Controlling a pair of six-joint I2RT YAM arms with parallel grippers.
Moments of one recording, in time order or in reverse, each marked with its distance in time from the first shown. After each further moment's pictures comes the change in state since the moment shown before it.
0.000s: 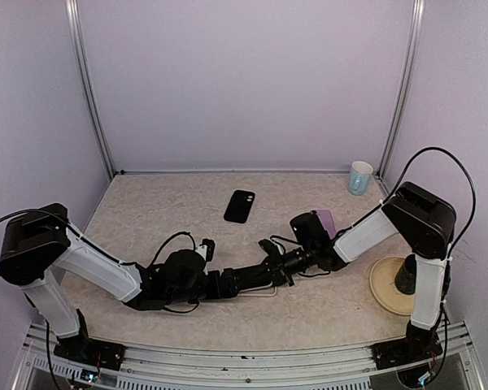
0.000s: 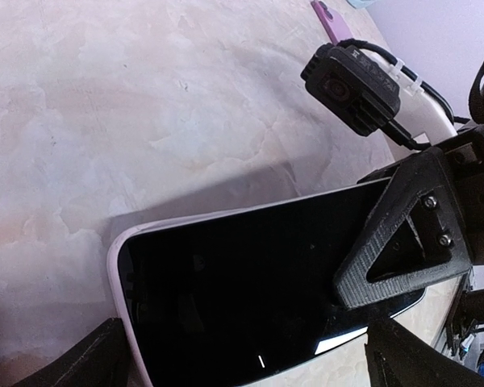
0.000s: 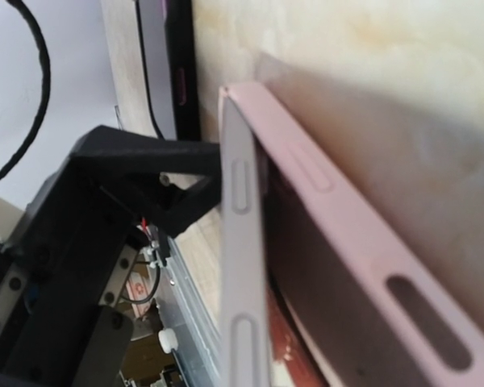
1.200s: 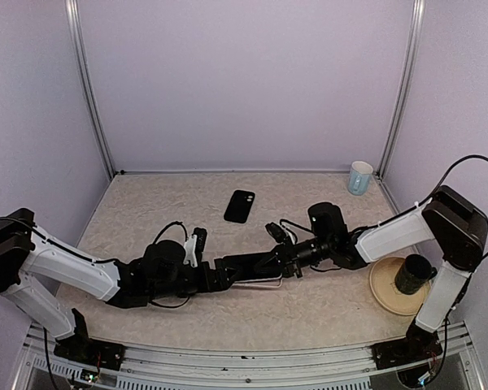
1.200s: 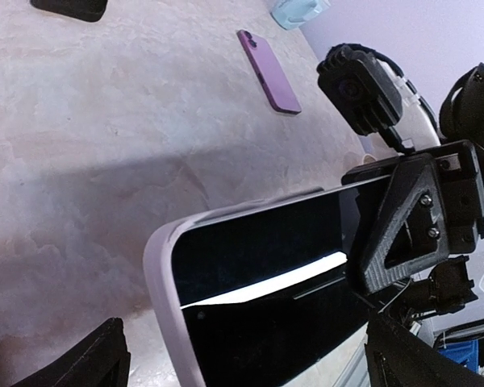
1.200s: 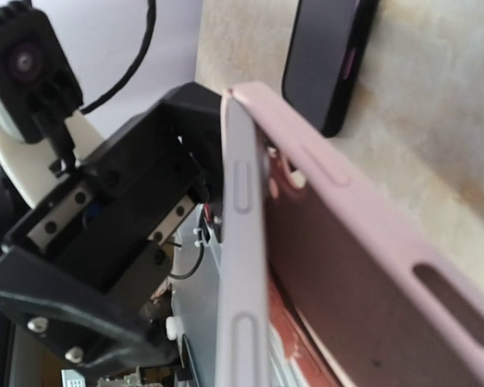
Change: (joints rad) left arm 0.013 -0.206 -0.064 0.003 0.069 0.027; right arm -0.008 -0.245 -0.120 0.068 -0.012 -0.050
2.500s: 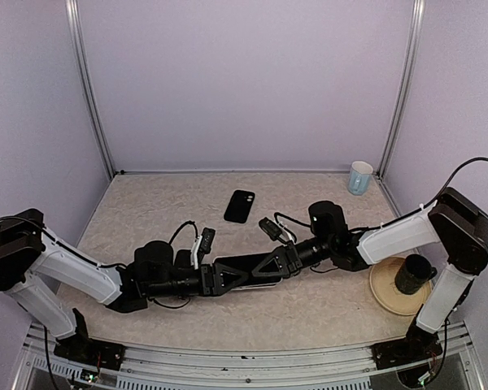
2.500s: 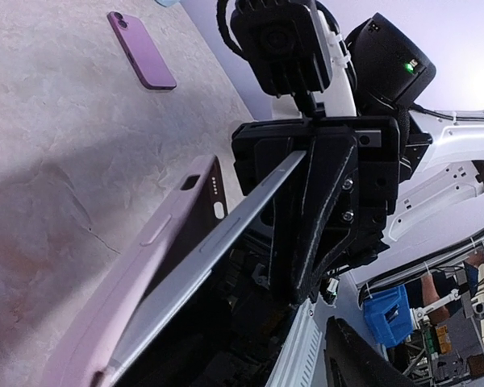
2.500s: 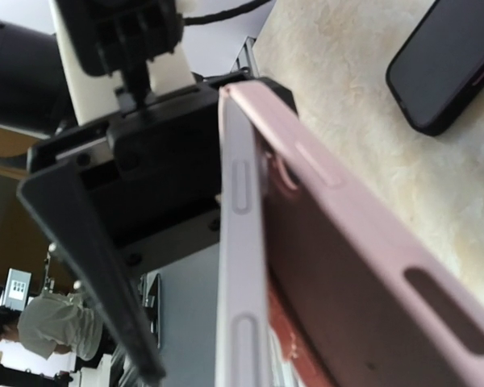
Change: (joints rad) left arm 0.011 0.042 -0.060 0.339 0.301 -0.002; right arm 0.043 -0.039 -0.008 0.048 -0.098 -0.232
